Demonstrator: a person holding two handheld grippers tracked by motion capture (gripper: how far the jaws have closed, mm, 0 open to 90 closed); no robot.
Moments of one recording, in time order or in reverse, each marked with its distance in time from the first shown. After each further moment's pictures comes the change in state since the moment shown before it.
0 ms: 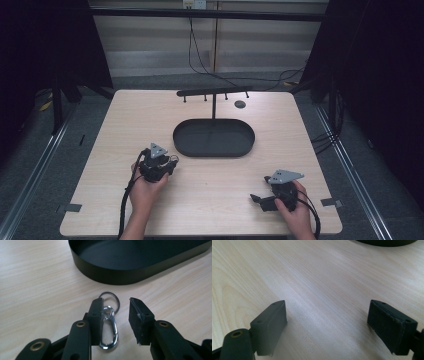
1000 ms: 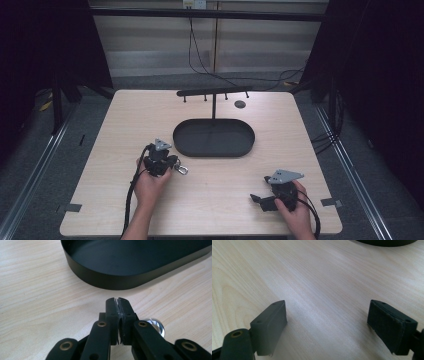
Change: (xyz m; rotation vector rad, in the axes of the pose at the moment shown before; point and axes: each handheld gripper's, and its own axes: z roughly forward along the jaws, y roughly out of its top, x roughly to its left) left arm 0.001 0.012 0.009 0.049 -0.030 -0.029; right arm 0.000 0.000 0.000 0.000 0.000 0.000
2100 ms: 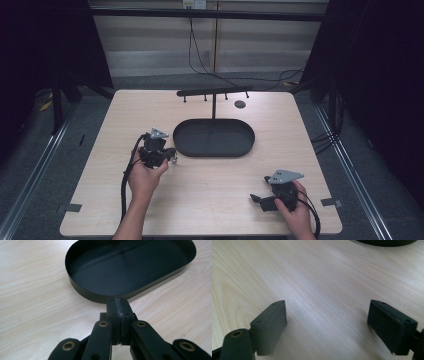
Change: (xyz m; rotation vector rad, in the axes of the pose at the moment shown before) left arm -0.001 0.038 -0.037 0.008 -0.043 -0.003; right arm 0.000 0.000 0.000 0.000 0.000 0.000
